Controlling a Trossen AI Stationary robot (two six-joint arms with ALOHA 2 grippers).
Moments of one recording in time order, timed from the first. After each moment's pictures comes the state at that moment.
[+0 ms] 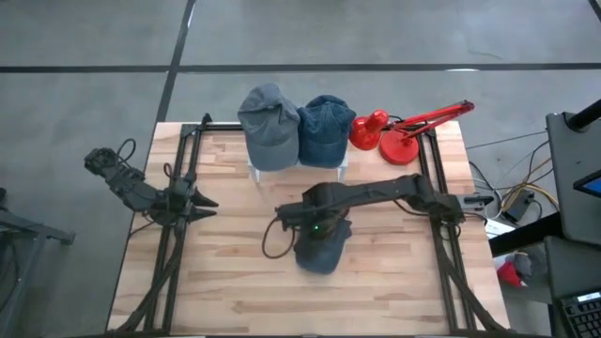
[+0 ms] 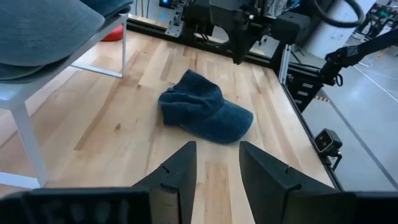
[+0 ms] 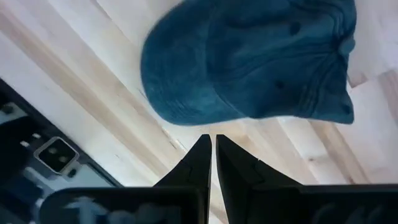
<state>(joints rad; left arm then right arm) -0.61 0.22 0.49 -0.67 -0.51 -0.48 0.17 2.24 2.28 -1.57 -0.20 0.85</state>
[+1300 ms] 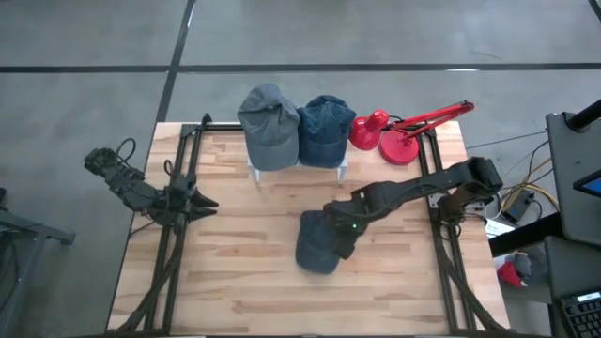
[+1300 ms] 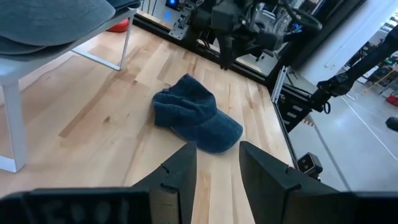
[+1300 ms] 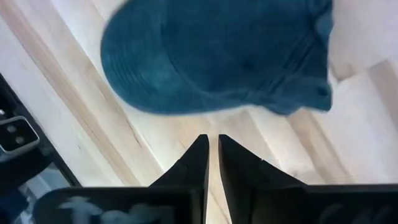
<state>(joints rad) -0.61 0.23 0.49 -0.64 -0.52 -0.64 0.20 1.70 1.39 -0.99 -0.14 0.83</state>
